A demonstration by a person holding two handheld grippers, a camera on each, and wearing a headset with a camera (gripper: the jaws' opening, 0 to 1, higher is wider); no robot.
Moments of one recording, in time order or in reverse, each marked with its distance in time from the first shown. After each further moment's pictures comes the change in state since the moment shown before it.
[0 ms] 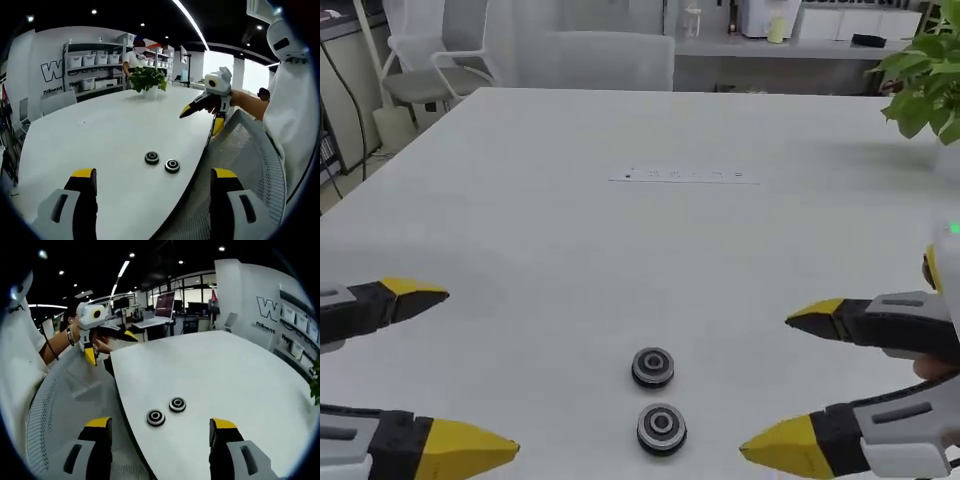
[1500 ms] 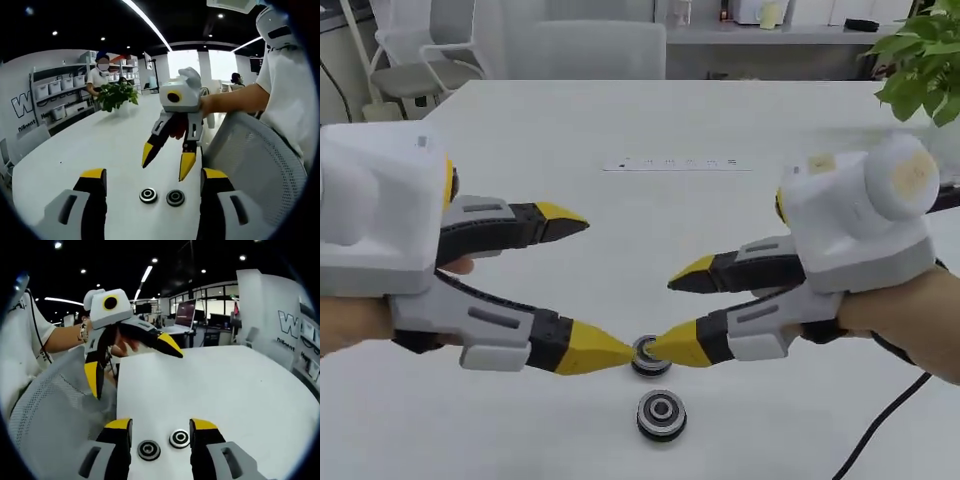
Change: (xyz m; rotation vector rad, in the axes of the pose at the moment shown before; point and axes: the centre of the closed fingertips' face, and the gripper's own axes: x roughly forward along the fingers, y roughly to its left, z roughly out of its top) left arm 0.086 -0.017 0.051 0.235 -0.097 -0.220; right arm 0.076 -0.008 0.027 -0.112 -0.052 0.170
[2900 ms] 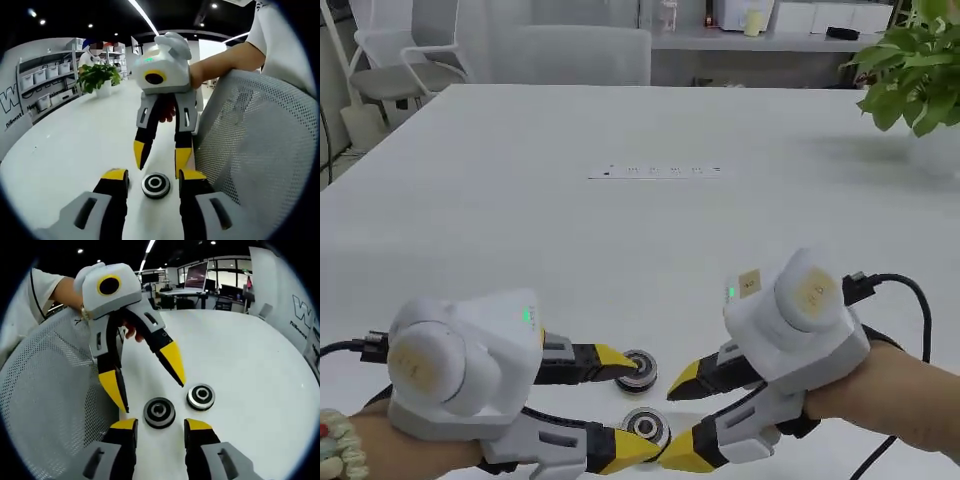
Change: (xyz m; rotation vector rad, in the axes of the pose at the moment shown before) left arm 0.056 -0.044 -0.081 0.016 0.127 -0.111; right arm 0.020 0.020 -0.081 -0.002 0.273 0.084
